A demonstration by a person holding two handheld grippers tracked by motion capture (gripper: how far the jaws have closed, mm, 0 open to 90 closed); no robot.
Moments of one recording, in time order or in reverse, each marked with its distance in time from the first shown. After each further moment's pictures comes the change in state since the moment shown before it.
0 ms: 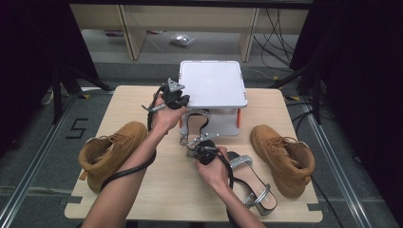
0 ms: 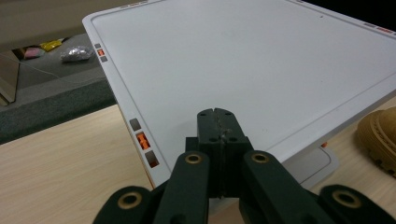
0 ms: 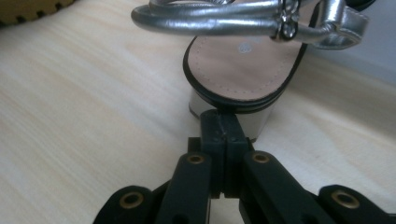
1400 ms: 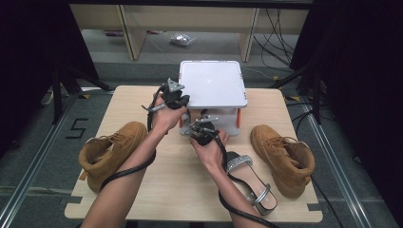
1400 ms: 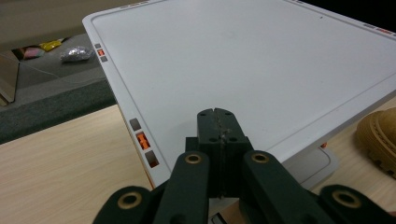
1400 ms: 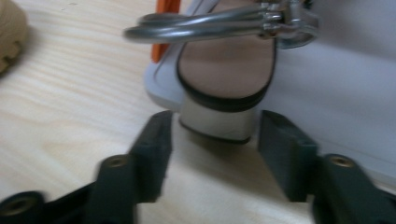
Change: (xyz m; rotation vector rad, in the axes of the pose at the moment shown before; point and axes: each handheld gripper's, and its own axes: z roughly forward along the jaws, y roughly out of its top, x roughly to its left) left arm 0.000 0.000 0.000 0.002 -0.001 -0.002; right arm -0.024 0.046 0.029 -0.097 -0.164 0.079
